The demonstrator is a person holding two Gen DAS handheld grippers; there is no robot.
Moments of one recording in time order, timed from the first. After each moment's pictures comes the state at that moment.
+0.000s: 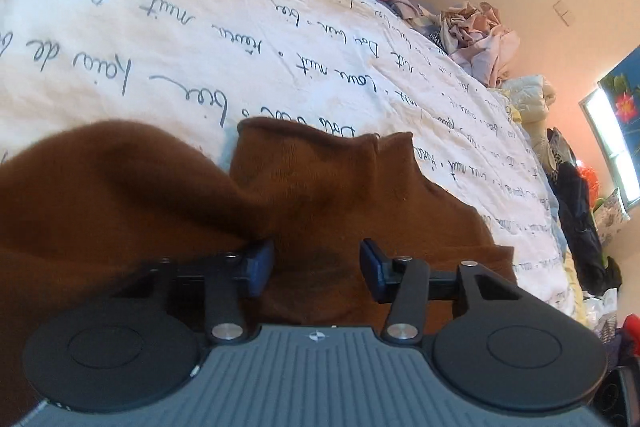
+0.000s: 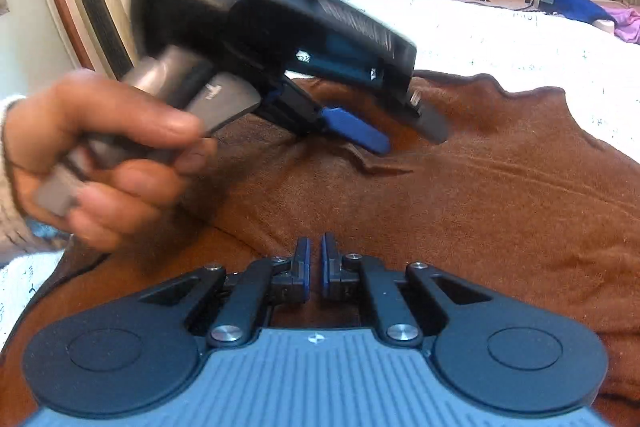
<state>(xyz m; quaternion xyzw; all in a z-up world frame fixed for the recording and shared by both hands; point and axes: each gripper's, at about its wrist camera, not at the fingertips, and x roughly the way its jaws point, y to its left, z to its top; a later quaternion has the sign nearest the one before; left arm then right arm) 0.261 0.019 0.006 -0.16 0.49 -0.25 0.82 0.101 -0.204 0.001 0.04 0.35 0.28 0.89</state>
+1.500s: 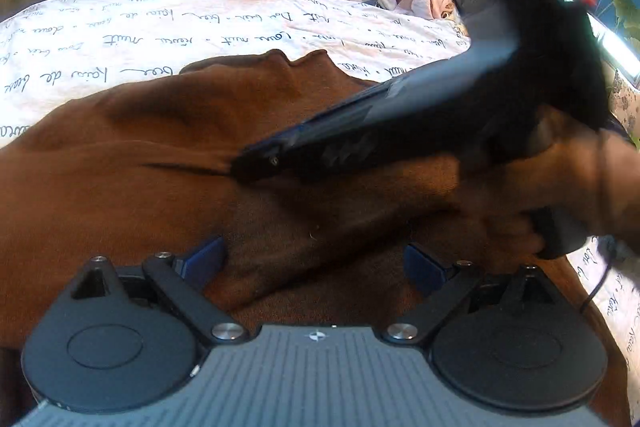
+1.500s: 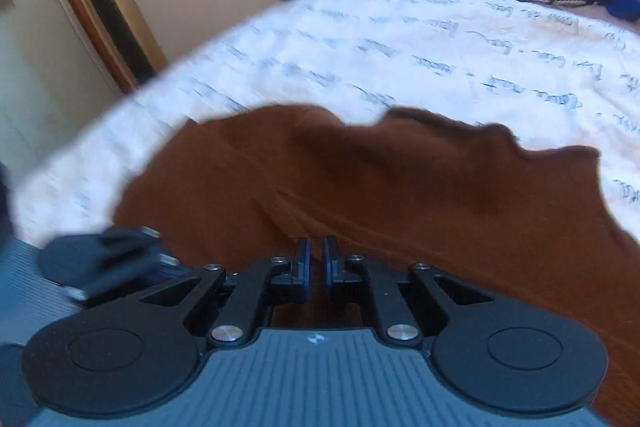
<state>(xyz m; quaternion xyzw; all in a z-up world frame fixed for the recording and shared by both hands) 0.123 0.007 0.003 0.01 0.40 -0.29 0.87 0.191 -0.205 0.009 0.00 0.40 0.32 0.86</state>
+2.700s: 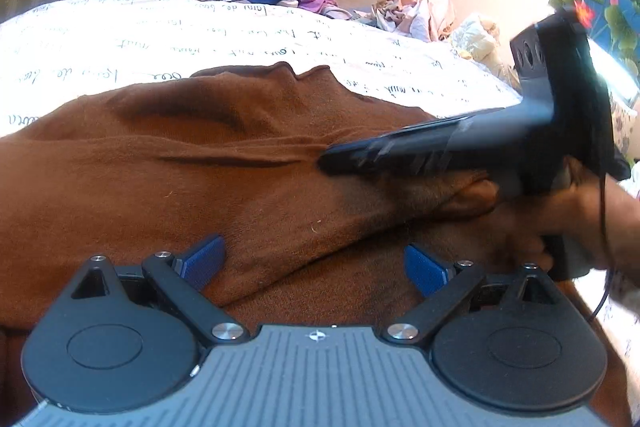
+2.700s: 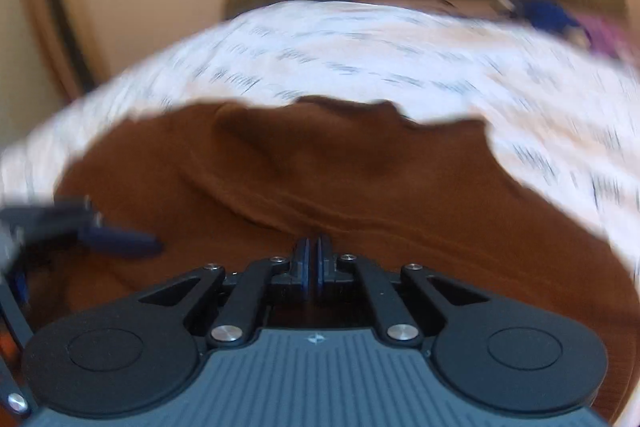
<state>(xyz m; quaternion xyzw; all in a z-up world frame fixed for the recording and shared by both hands) 0.102 0.023 0.004 -0.01 0.37 -0.30 0.88 0.163 -0.268 -0.002 0.07 0.37 0.24 0.89</state>
